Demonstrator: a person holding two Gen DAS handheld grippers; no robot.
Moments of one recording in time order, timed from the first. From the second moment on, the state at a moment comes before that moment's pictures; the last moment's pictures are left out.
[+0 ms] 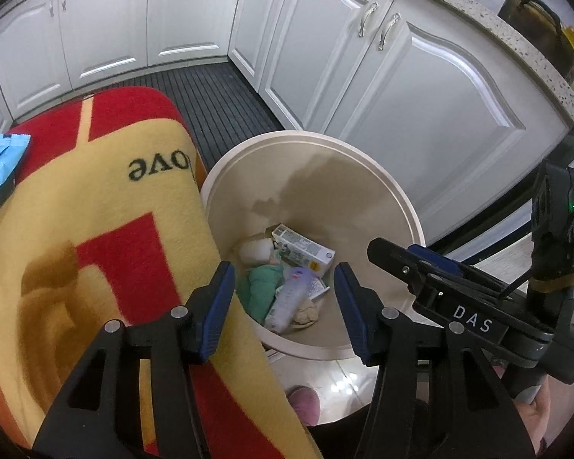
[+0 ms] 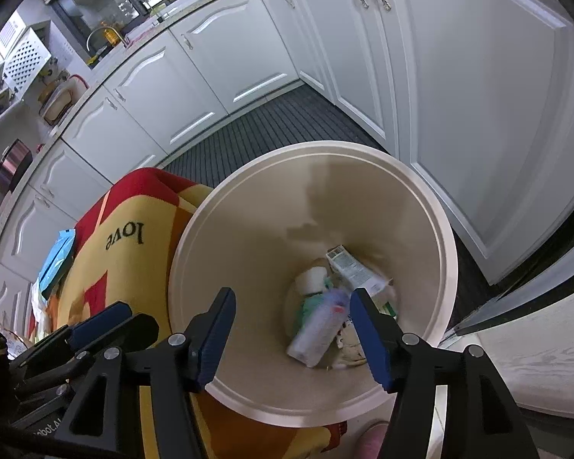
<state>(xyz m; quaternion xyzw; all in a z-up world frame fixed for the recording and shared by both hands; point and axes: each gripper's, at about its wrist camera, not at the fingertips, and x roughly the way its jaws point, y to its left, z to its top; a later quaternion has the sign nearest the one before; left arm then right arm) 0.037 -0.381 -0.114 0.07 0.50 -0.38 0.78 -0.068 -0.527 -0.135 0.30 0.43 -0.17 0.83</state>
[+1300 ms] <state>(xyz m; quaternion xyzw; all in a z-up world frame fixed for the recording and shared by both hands) 0.011 -0.178 -0.065 0.04 0.44 -0.22 0.87 -0.021 -0.391 -0.080 0.22 0.46 -0.09 0.86</state>
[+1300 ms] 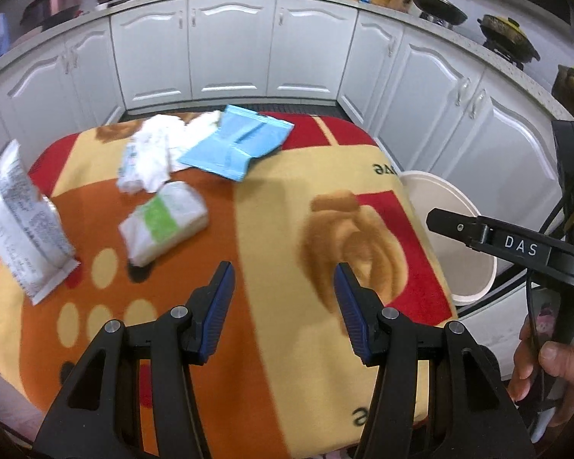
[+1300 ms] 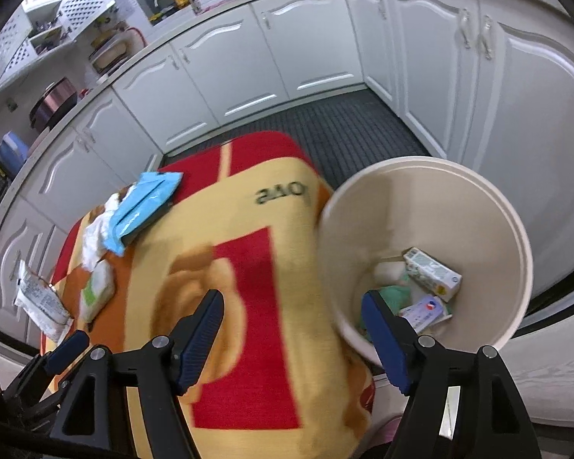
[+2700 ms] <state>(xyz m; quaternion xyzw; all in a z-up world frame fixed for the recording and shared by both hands) 0.029 -0.094 -0.054 -0.02 0.44 -0.17 0.88 0.016 -0.326 -0.075 0.21 0.48 -0.05 0.85</state>
